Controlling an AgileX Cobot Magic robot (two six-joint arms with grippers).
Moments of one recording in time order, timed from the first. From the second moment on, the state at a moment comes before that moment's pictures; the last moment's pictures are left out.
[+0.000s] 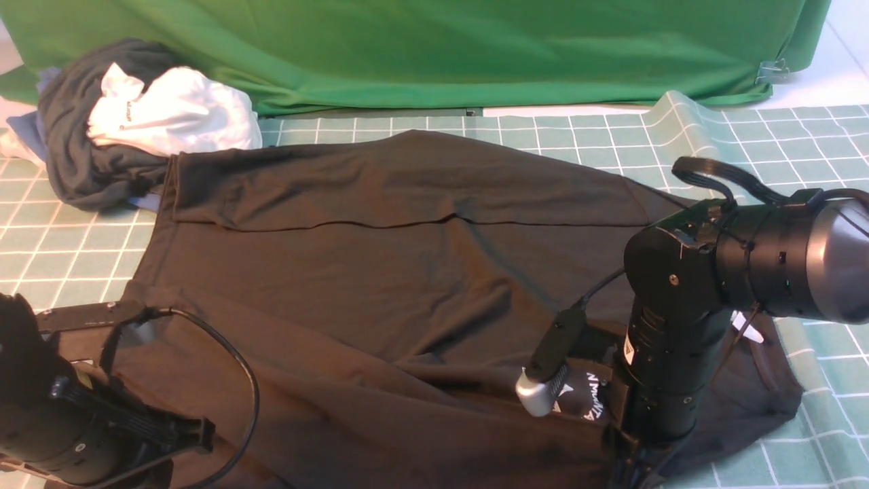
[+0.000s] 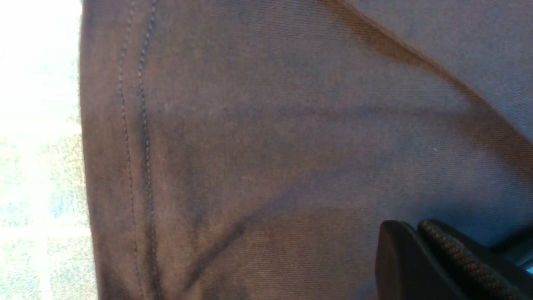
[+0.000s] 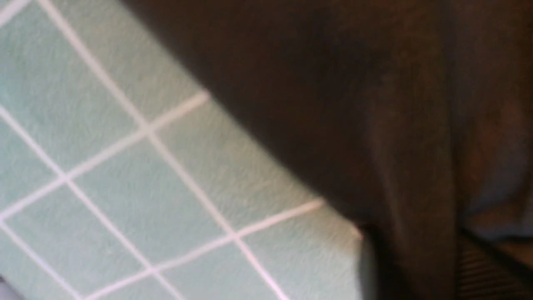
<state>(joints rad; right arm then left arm) 0.66 1.82 -1.03 0.18 1.01 -0.49 -0.06 1.28 -0.55 -0.11 0.76 -0.09</state>
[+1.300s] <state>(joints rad) 0.66 1.61 -0.78 0.11 1.17 -0.35 -0.06 1.12 -0.57 -0.11 0.94 -0.05</state>
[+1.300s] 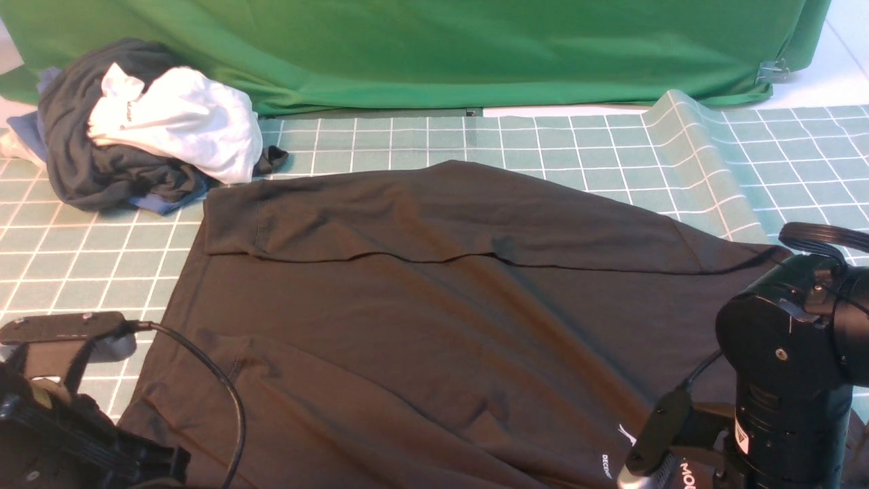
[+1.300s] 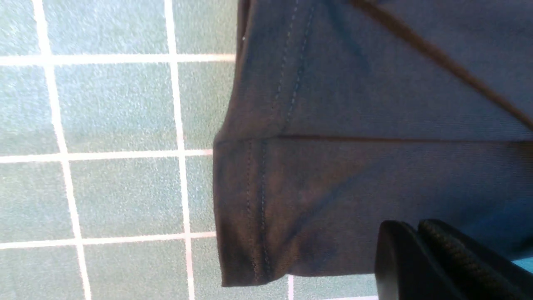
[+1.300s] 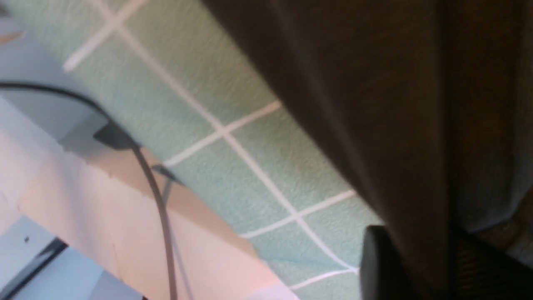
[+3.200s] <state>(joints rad) 0.66 1.11 -0.95 0.10 1.14 -0.16 -0.04 1.66 -1.01 -0.14 0.81 0.19</state>
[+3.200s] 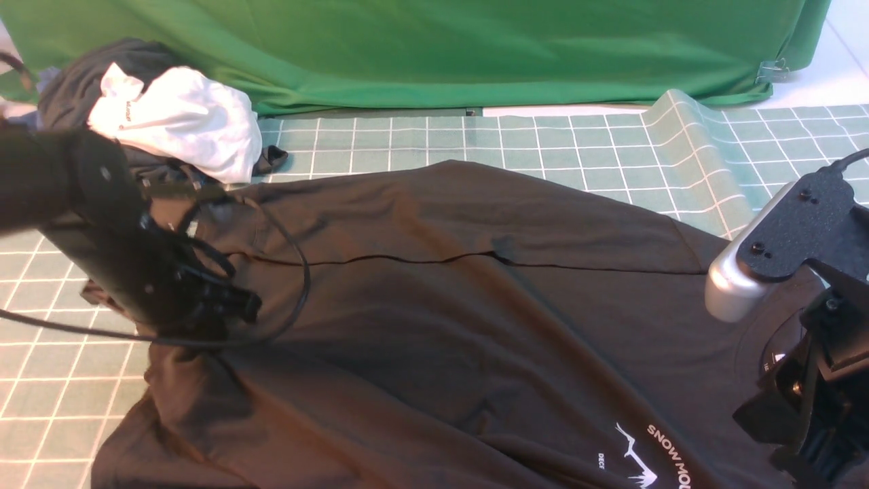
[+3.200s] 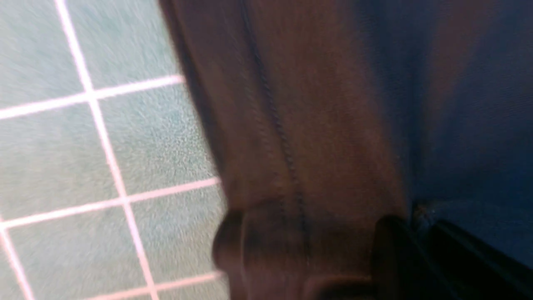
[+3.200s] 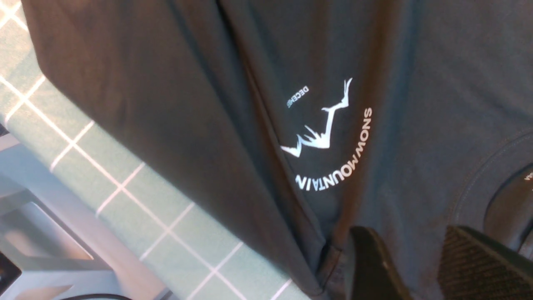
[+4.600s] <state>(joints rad) 0.66 1.11 -0.95 0.10 1.10 -0.16 -0.04 1.69 -1.01 -0.16 0.89 0.16</state>
